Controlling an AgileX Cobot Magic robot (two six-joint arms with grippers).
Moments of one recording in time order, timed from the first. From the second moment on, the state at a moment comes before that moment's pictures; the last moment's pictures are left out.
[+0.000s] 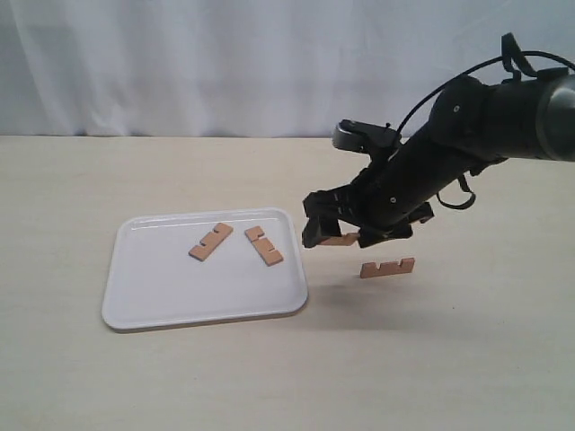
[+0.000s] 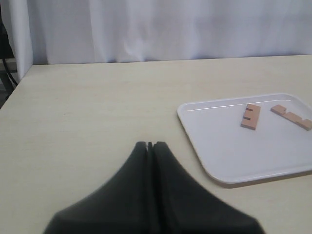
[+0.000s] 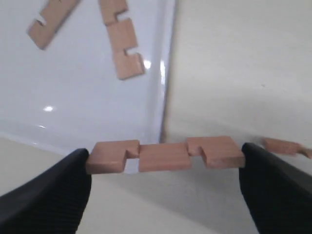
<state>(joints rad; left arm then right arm) 0.03 0.00 0.00 0.07 0.34 -0.05 0.29 1.91 -1.30 0.50 0.71 -0.23</state>
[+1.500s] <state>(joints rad) 0.03 0.00 0.00 0.07 0.34 -0.05 0.60 2.14 -1.31 0.72 0.17 -0.51</state>
